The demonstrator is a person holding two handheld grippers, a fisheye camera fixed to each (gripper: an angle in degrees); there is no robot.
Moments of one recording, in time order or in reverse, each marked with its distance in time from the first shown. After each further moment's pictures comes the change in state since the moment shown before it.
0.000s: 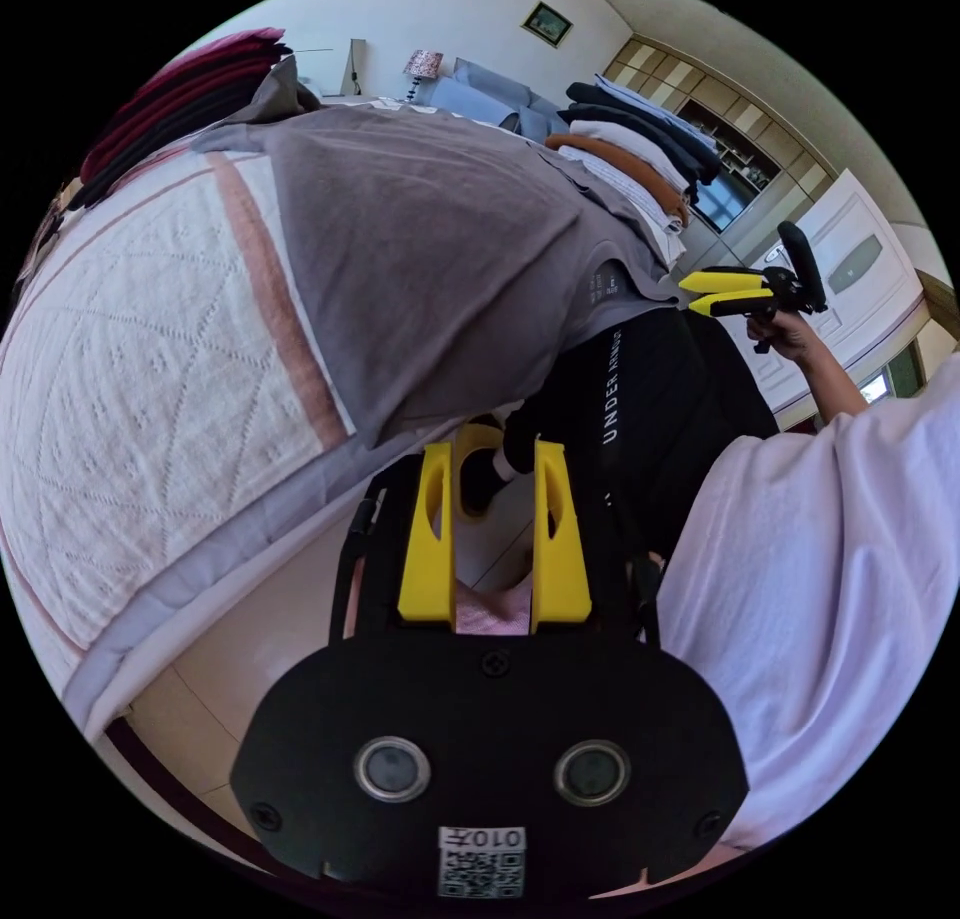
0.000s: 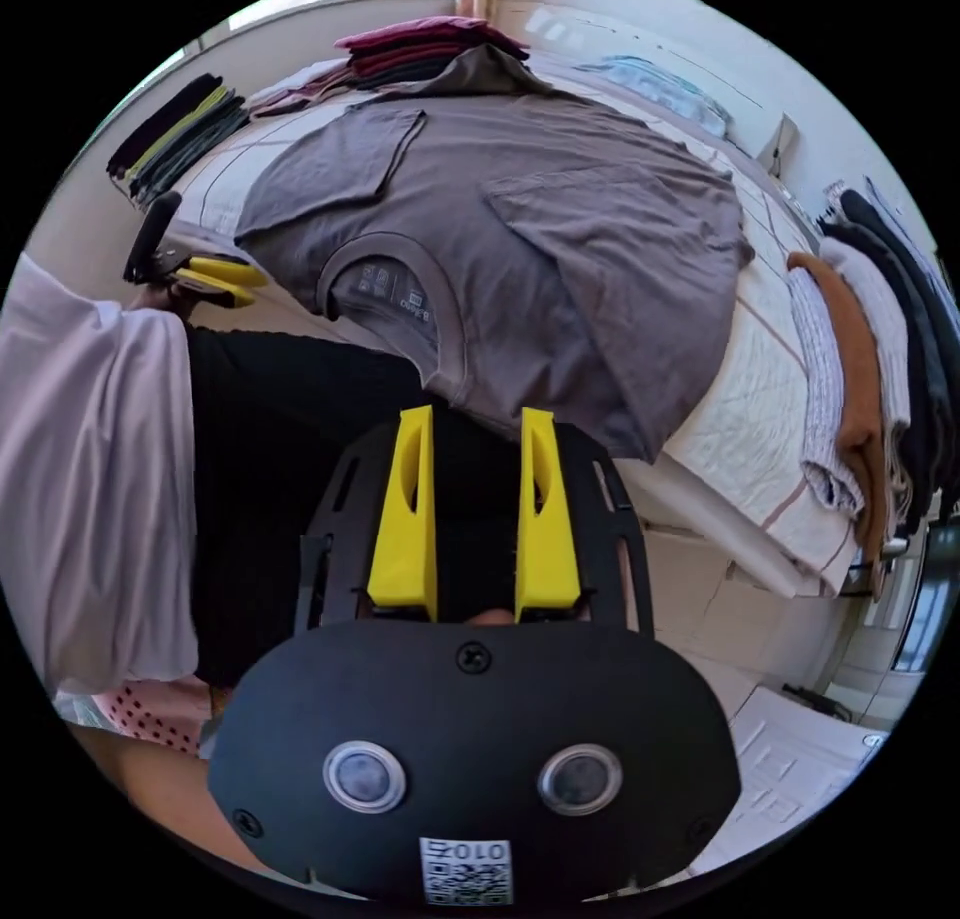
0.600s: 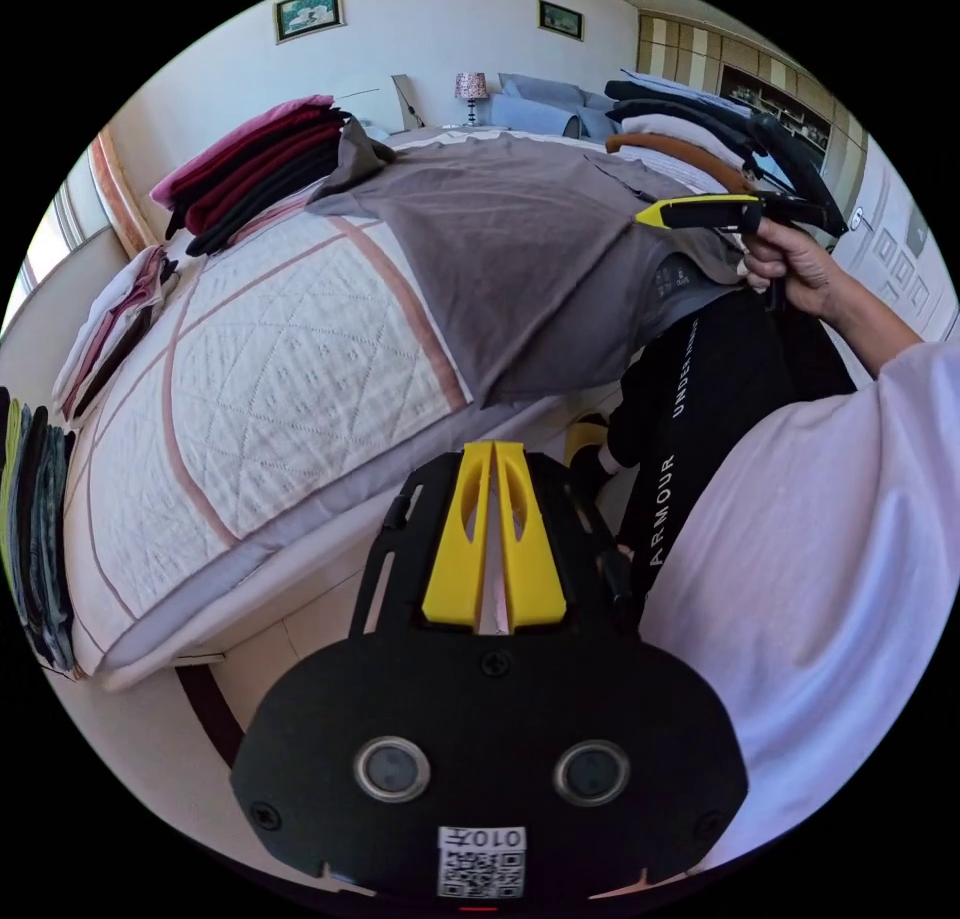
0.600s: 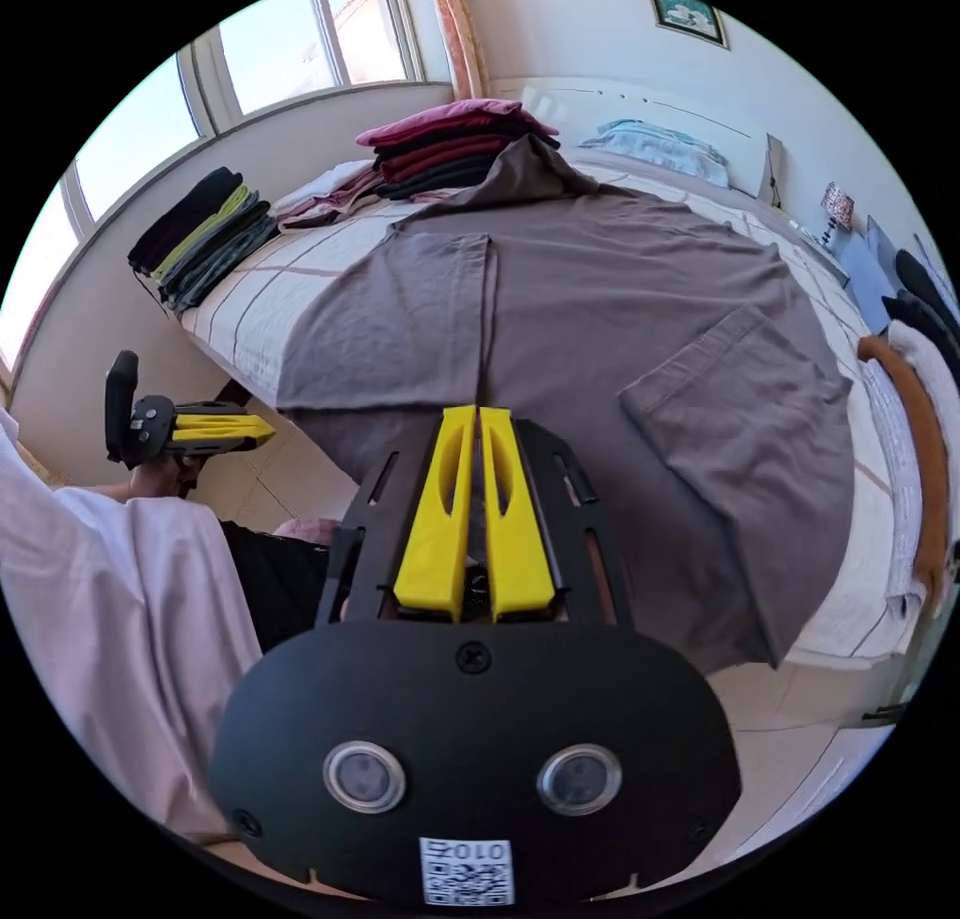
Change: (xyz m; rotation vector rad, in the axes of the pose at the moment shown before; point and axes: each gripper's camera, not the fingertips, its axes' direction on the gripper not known) left arm 0.048 0.017 -0.067 0.052 -0.424 0.020; right arm -0.021 -0.070 -0.006 0.280 -0.054 0.169
